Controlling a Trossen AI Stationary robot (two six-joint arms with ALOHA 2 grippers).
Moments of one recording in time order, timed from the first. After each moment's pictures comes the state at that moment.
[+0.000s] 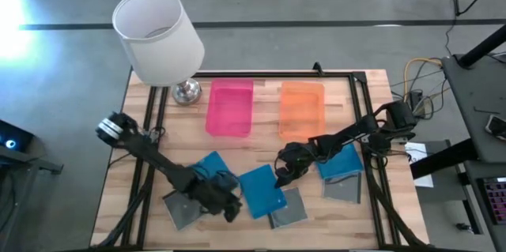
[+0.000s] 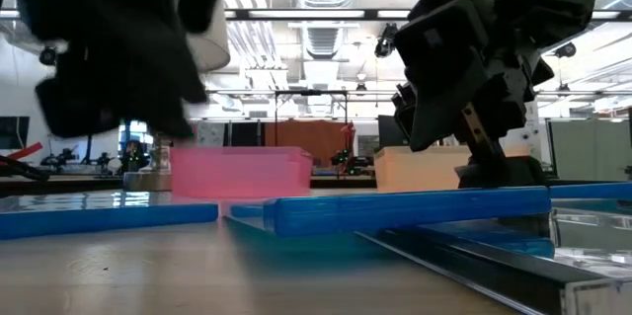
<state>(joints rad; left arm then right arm) -0.60 1.72 0.95 -0.03 -0.26 -1.25 0.18 1.78 0.68 0.31 -0.42 1.29</state>
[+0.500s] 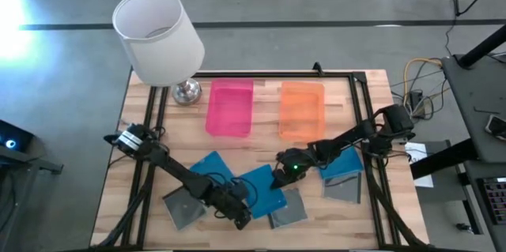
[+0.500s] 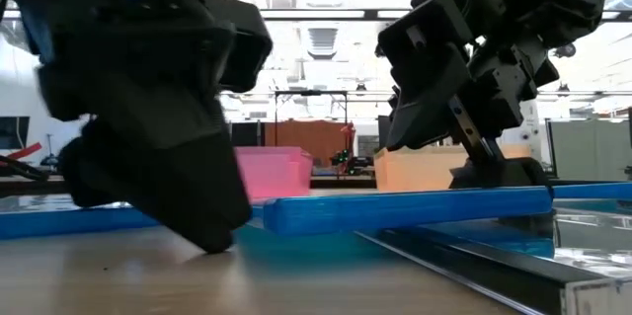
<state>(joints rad) -0.53 1.96 1.07 0.05 -0.16 -1.18 0.25 1.88 0.71 0.41 -0.33 1.44</state>
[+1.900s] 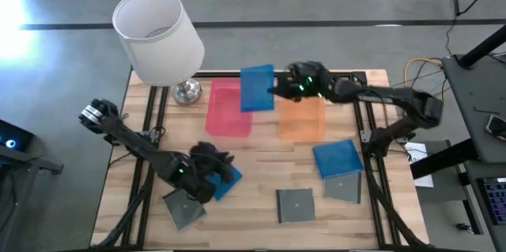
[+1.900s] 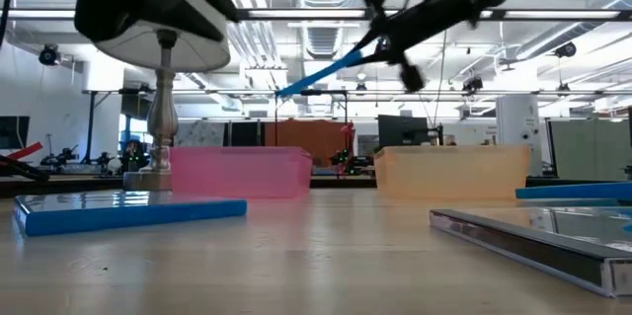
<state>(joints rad) -0.57 1.44 1.04 -0.57 -0.95 -1.49 -0.43 1.48 0.99 0.08 -0.23 1.15</state>
